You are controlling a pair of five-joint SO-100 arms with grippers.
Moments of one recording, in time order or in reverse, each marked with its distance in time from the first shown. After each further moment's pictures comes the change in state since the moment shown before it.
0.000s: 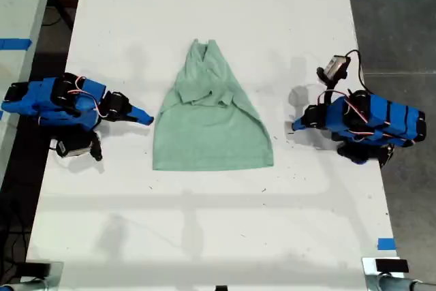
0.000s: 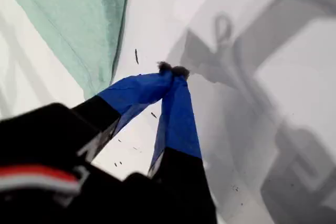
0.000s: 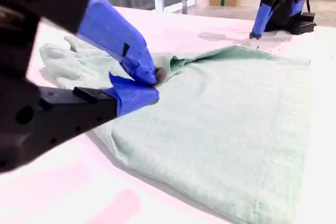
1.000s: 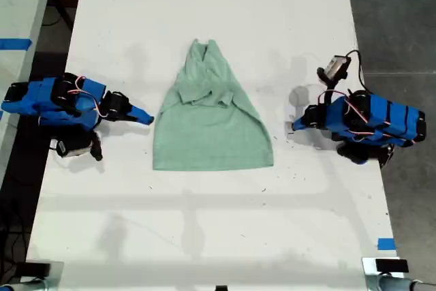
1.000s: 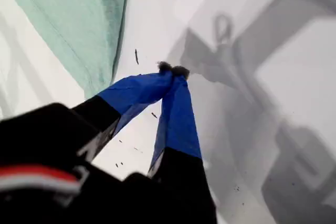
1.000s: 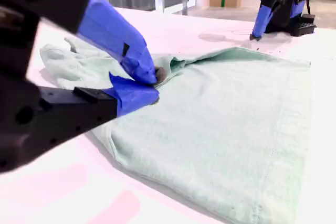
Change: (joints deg) arm 0 -0.1 0.0 0.0 -0.4 0.0; arm 1 0.0 0.0 0.0 0.0 0.6
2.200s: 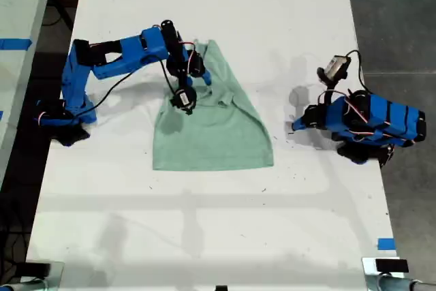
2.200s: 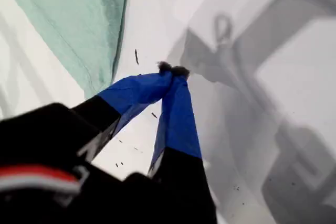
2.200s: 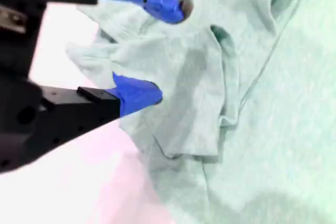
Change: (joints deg) arm 0 -26.8 -137.2 -128.0 32.8 18.6; arm 1 0.0 0.0 0.1 0.0 0.1
